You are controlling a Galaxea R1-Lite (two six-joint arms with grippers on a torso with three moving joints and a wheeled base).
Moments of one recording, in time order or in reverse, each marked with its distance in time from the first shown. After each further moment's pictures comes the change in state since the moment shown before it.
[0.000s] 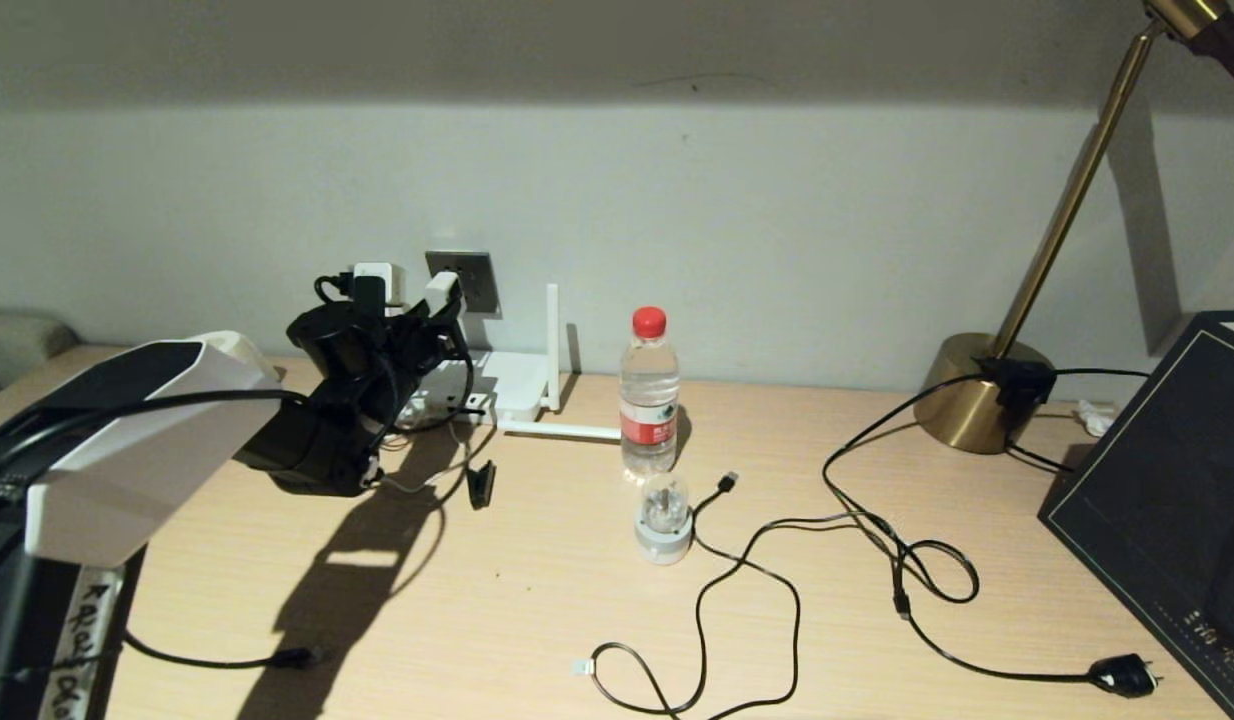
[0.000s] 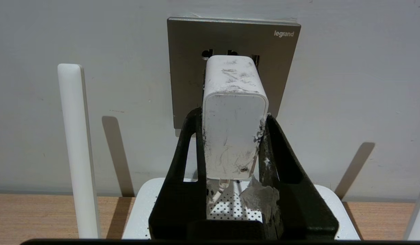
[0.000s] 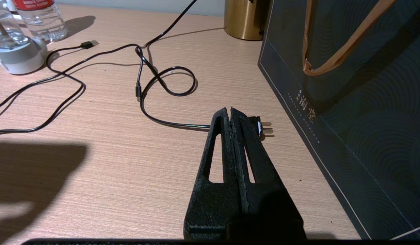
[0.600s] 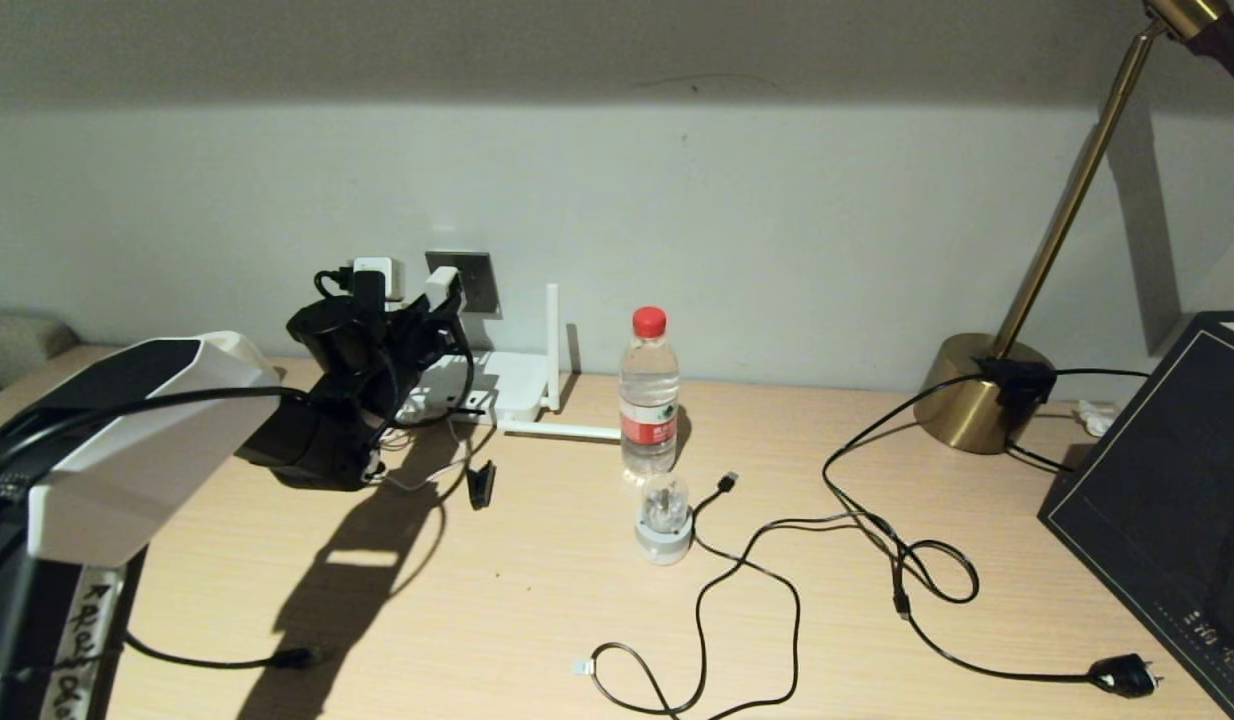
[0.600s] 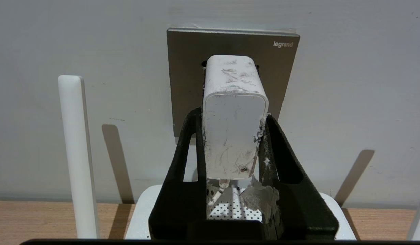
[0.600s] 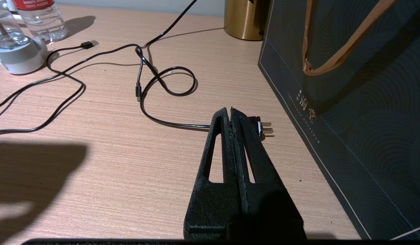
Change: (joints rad) left arm 0.000 0.002 -0.028 0.016 0.000 0.000; right arm 0.000 0.000 0.000 0.000 0.000 0.000
